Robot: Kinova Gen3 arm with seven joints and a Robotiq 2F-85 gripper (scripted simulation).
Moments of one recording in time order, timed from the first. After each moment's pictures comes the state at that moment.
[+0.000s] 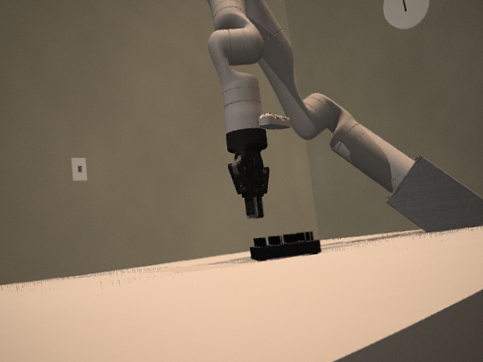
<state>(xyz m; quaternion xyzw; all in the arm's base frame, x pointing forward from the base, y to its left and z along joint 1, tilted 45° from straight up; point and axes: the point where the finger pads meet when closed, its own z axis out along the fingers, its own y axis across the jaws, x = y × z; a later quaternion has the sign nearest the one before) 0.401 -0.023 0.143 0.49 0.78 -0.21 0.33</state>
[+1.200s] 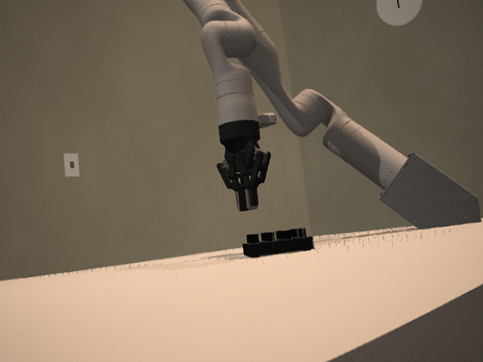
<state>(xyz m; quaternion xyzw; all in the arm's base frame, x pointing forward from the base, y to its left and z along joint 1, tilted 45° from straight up) 0.399 -0.017 0.148 0.00 0.92 -0.35 0.16</state>
